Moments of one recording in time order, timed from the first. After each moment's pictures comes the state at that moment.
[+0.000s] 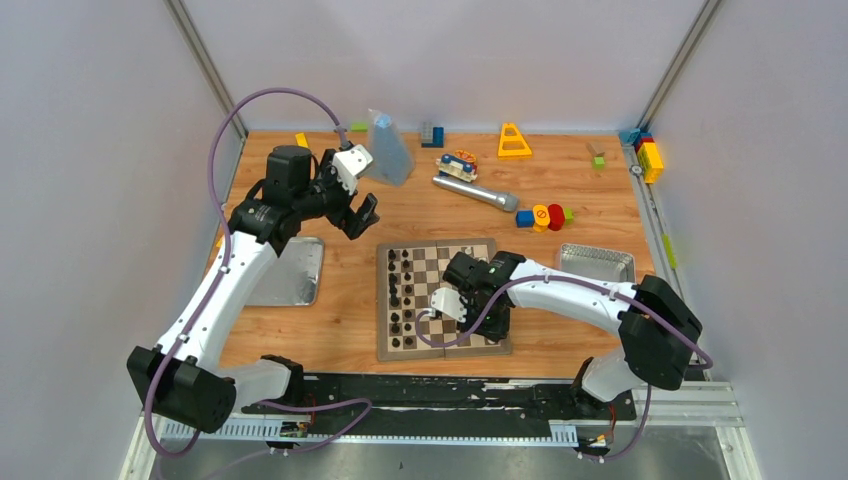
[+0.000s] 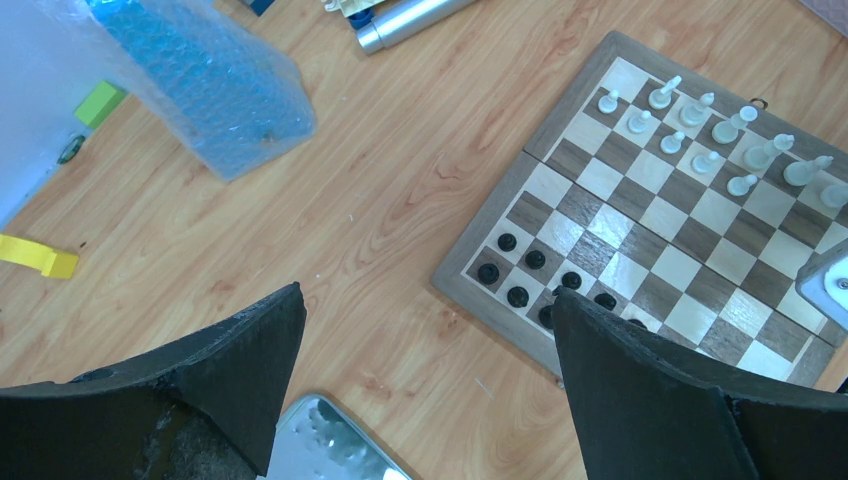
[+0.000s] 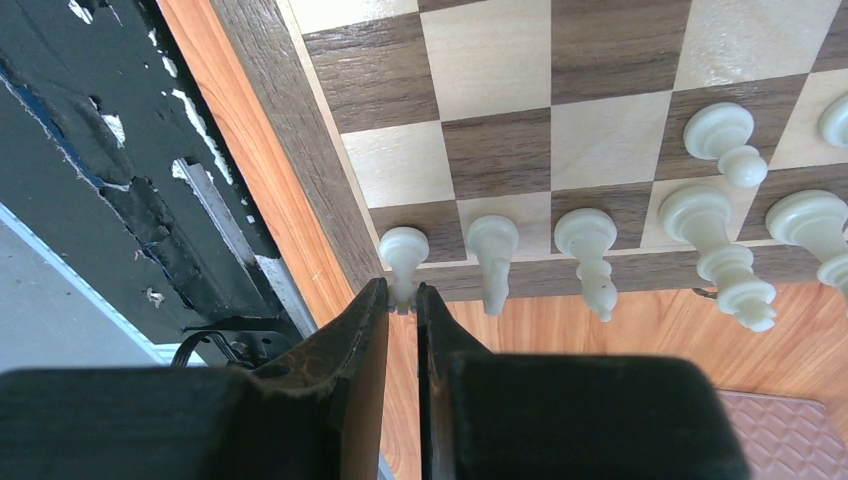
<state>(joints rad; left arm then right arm) -0.30 1.20 1.23 -0.59 0.44 0.41 0.97 1.50 1.00 -1.00 -0.11 -0.46</state>
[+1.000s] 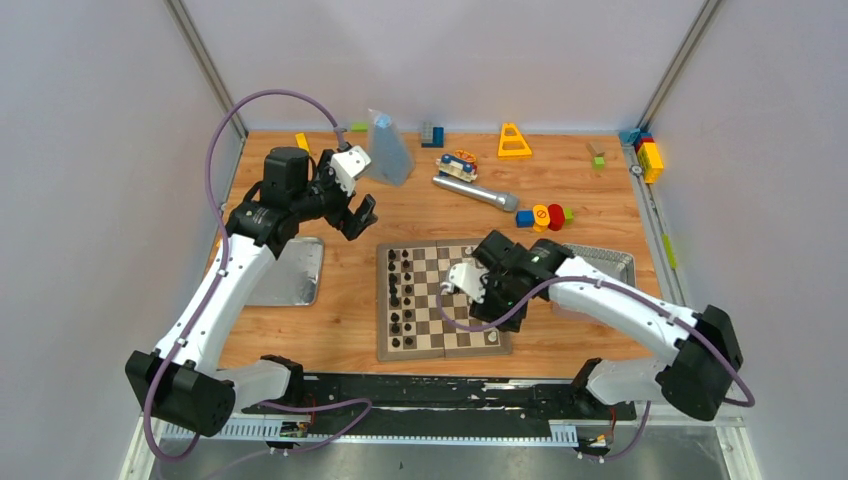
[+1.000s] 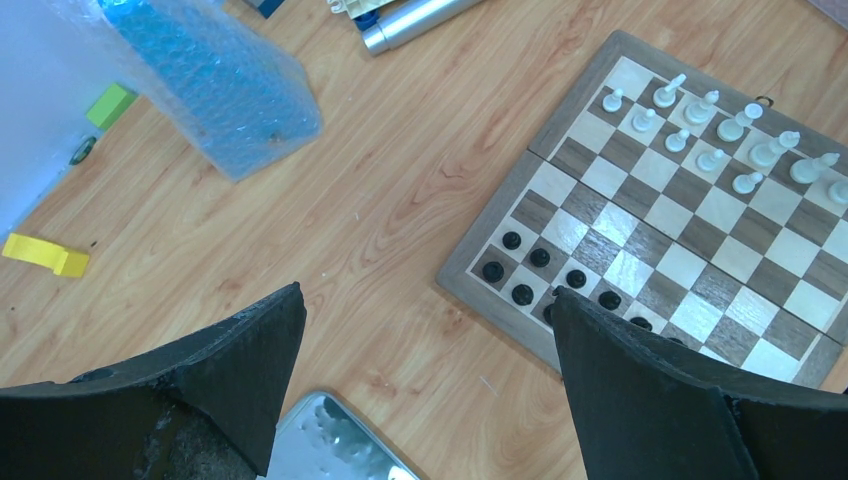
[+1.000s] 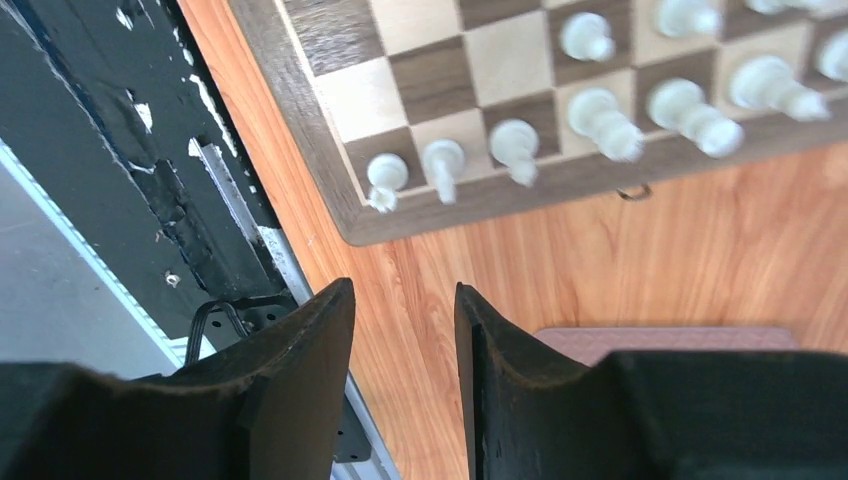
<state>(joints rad) -0.29 1.19 1.22 -0.58 0.44 0.42 0.91 1.33 1.02 -1.05 -0.12 -0.46</state>
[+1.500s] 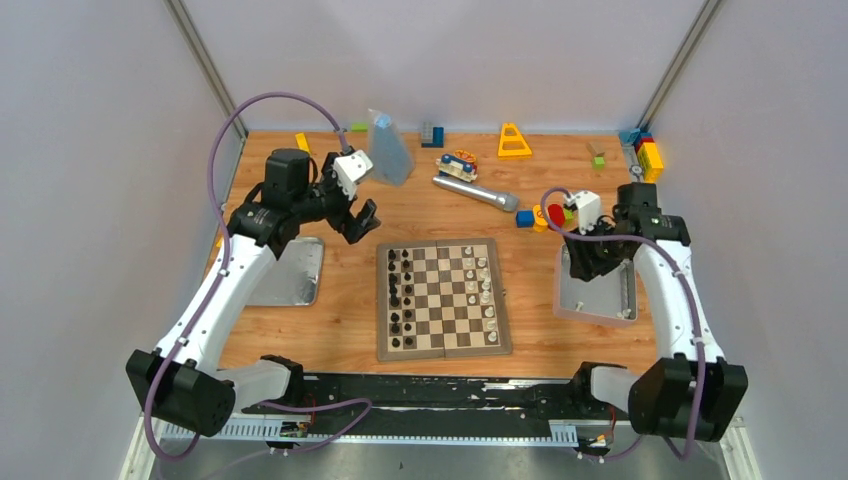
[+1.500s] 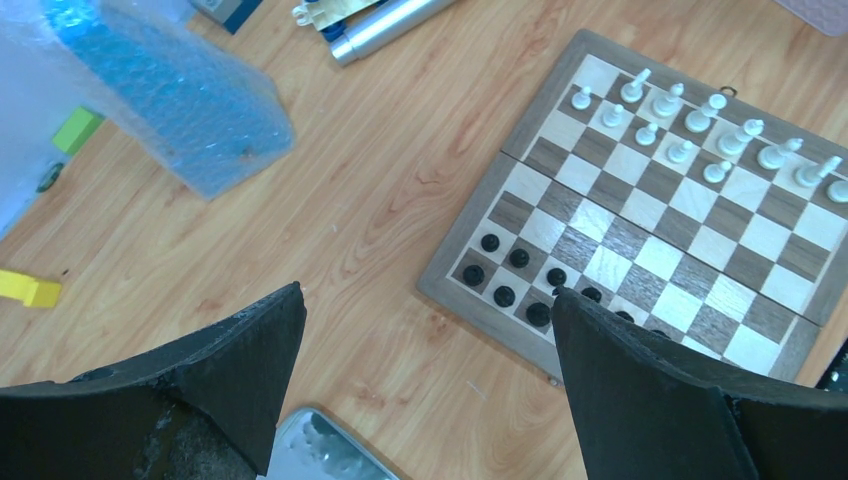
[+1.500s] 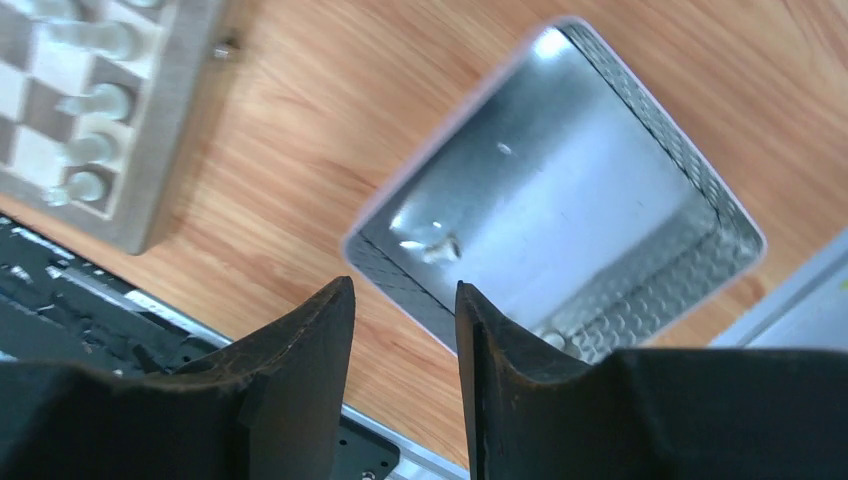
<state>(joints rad) -0.29 1.19 1.21 -0.58 0.49 0.44 -0.01 1.17 1.10 -1.09 -0.35 -0.60</state>
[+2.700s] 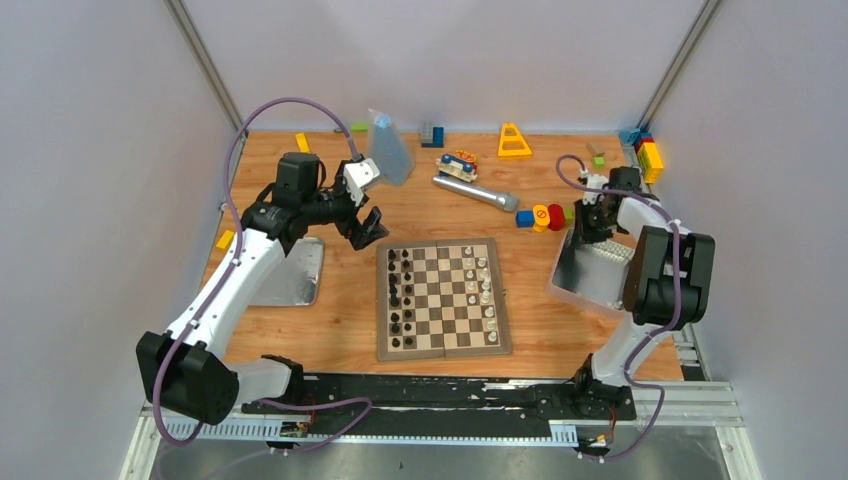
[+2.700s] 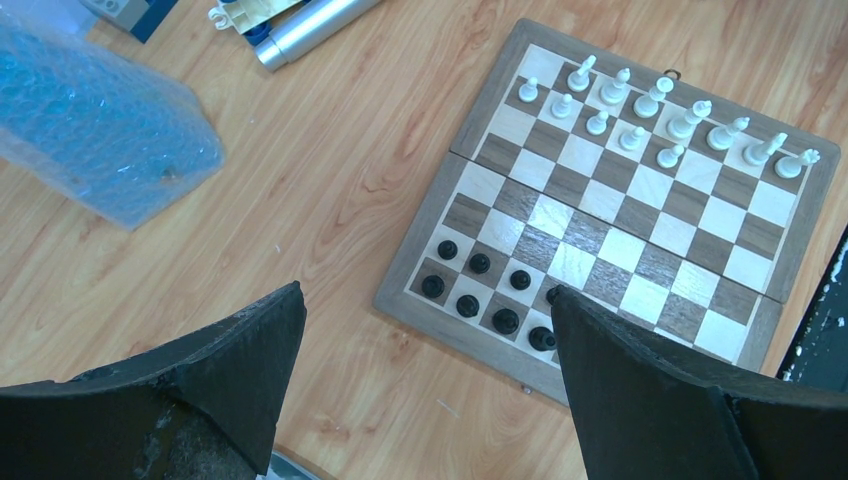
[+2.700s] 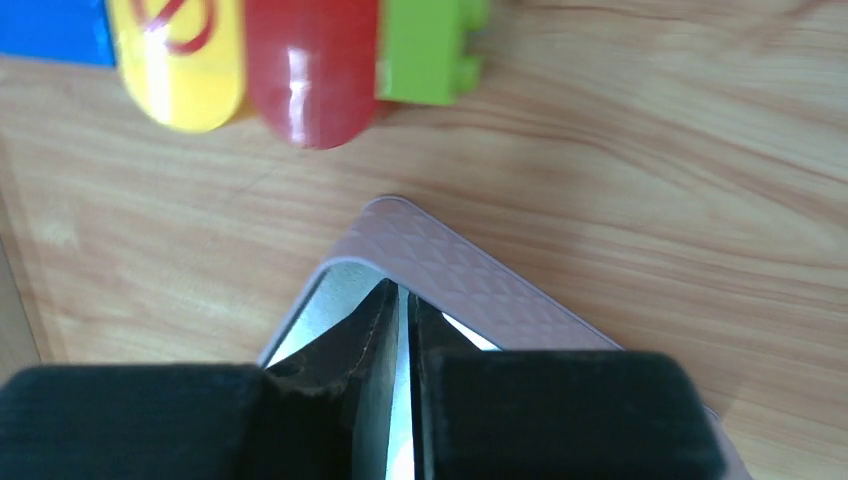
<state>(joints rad) -0.29 1.24 1.15 -0.54 0.63 0.47 -0.18 1.78 1.16 -0.54 -0.30 -0.30</state>
